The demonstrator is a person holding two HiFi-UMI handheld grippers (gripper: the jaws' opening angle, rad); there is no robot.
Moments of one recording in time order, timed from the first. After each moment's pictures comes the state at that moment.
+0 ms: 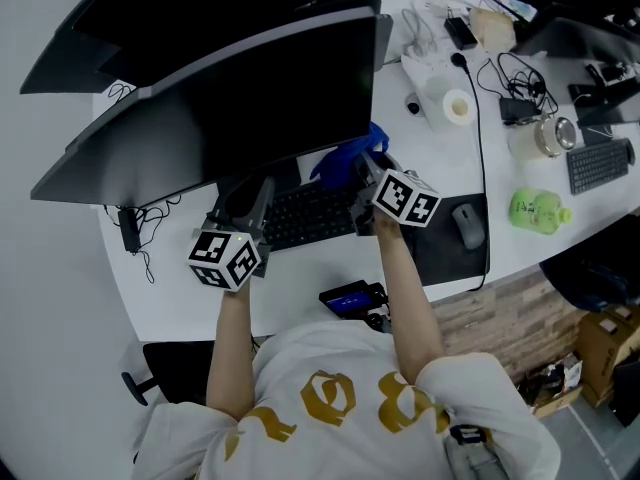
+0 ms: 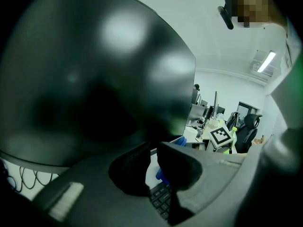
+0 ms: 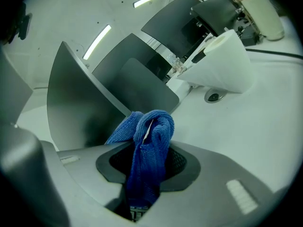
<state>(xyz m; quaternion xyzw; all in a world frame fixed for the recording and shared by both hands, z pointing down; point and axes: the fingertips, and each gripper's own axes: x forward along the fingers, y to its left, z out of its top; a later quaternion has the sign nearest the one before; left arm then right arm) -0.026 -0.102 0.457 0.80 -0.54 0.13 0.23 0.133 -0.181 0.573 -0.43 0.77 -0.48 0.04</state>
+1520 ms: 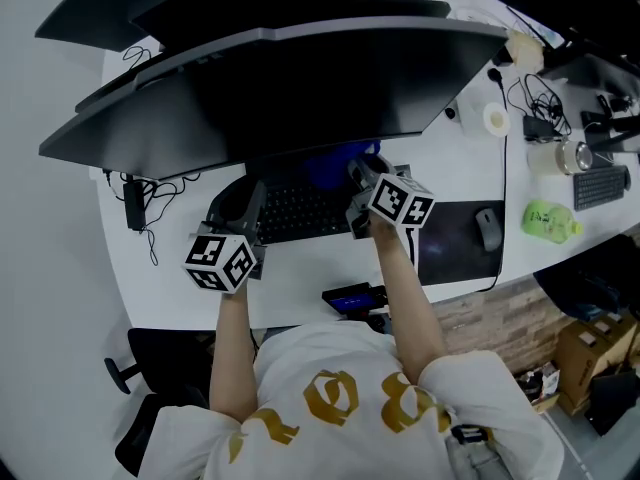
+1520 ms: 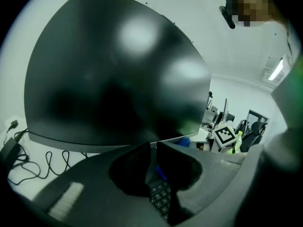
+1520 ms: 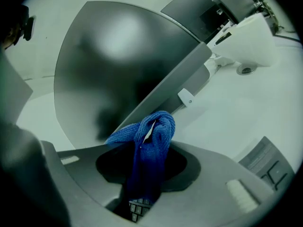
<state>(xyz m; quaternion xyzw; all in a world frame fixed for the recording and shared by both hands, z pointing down) -0.132 -0.052 0.468 0.76 -0.59 0.10 0.26 0.024 -0.144 0.566 -0.37 0.80 -0.47 0.00</state>
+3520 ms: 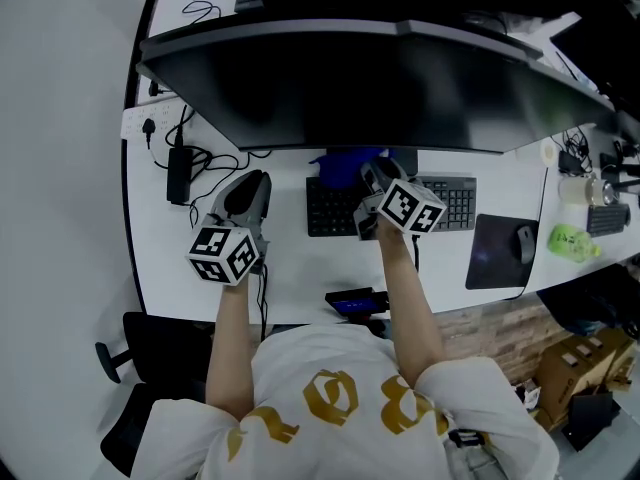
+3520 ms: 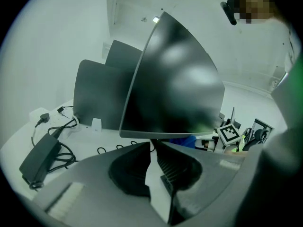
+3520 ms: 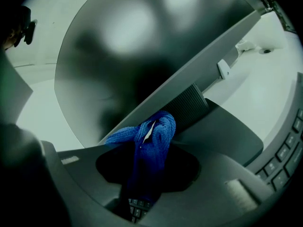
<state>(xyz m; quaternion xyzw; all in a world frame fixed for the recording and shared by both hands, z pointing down) -0.305 0.016 0.489 0.73 -0.62 0.06 0.28 -0.134 -0.097 0.562 -0.37 0.82 -0.44 -0.03</state>
